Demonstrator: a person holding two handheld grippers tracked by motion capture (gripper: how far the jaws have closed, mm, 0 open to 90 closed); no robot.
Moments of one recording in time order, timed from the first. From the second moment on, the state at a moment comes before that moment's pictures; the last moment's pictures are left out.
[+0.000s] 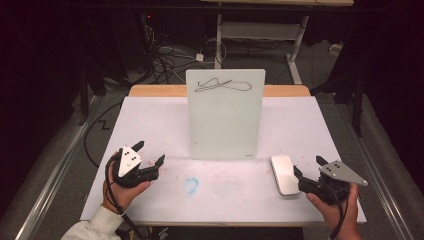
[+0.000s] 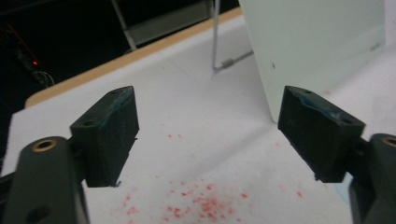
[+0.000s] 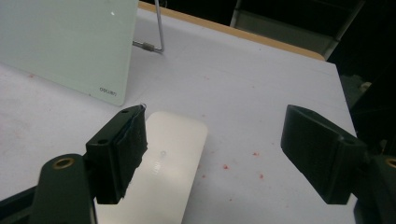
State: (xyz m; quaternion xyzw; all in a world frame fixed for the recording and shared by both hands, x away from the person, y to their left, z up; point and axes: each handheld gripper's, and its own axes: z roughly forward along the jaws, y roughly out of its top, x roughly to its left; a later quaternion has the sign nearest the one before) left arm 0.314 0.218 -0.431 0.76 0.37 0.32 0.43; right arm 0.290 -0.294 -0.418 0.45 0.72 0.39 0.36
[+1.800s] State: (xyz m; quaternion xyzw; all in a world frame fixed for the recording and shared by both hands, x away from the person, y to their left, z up) left arm 0.316 0.197 -0.448 0.82 0.33 0.29 0.37; right arm 0.343 -0.250 -0.462 0.56 0.75 0.27 0.22
